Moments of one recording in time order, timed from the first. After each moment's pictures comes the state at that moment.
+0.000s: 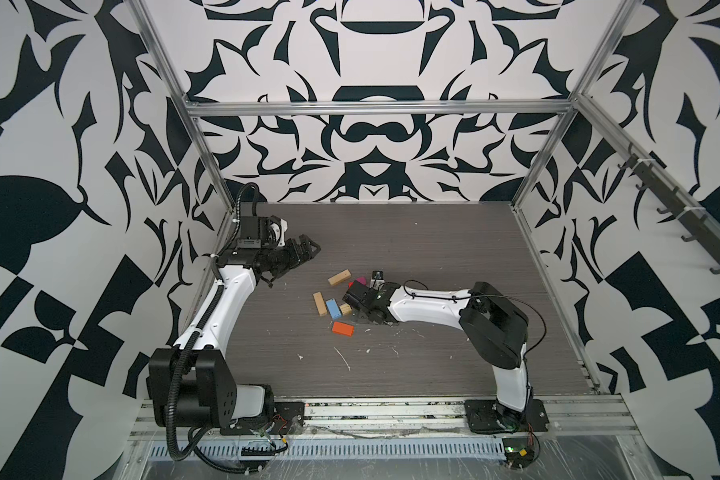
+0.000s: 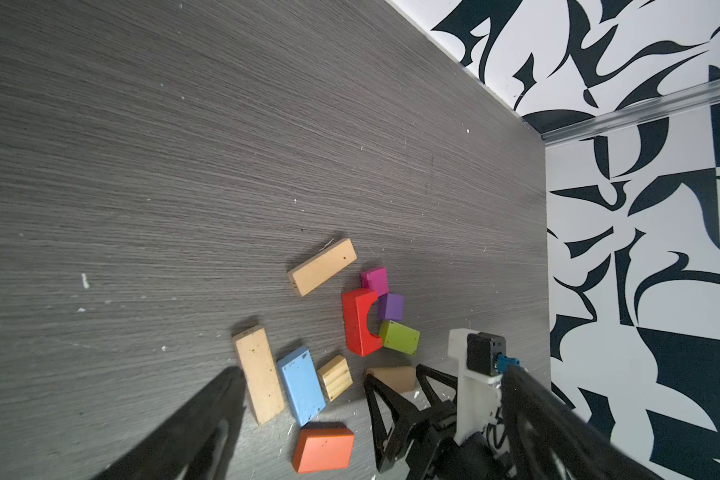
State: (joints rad) left arm -0.06 1.36 1.12 -0.60 0.52 -0.47; right arm 1.01 2.00 1.33 -0.62 0.33 1.03
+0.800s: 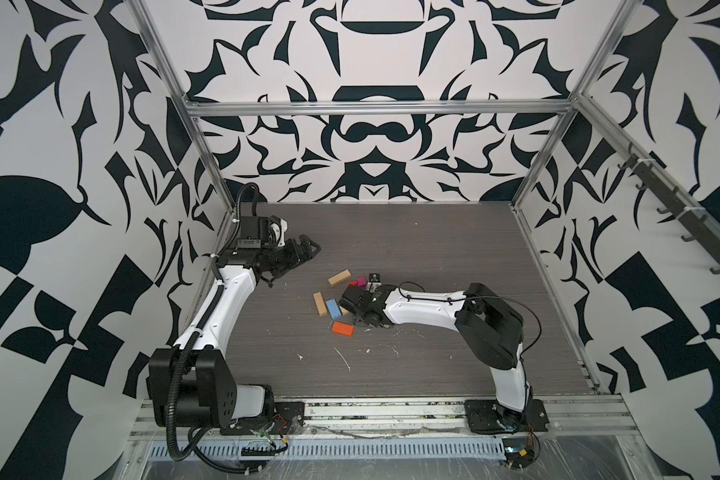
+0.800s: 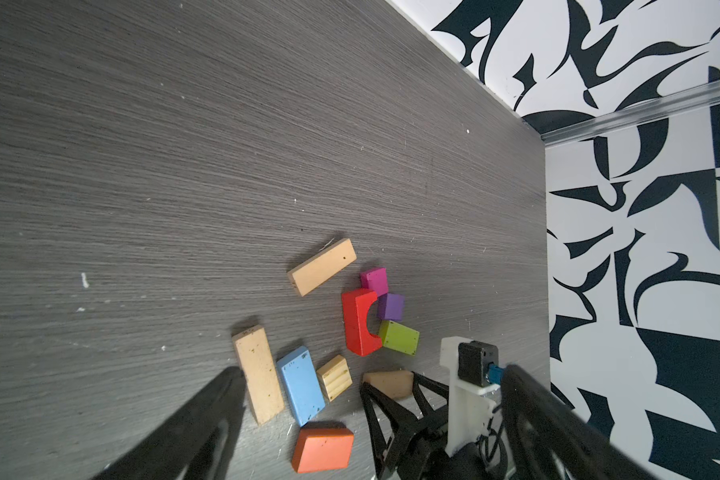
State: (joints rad) left arm -0.06 1.36 1.12 -0.60 0.52 -0.48; right arm 1.03 2.02 1.36 -0.66 0.35 1.03
